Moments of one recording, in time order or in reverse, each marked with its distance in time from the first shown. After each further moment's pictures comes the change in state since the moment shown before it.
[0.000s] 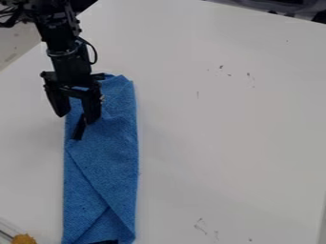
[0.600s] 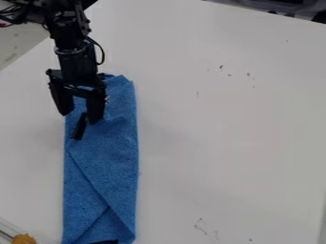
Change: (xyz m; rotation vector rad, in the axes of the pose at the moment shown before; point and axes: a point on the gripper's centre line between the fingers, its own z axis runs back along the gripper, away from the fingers) arm 0.002 -0.008 0.002 0.034 0.036 -0.028
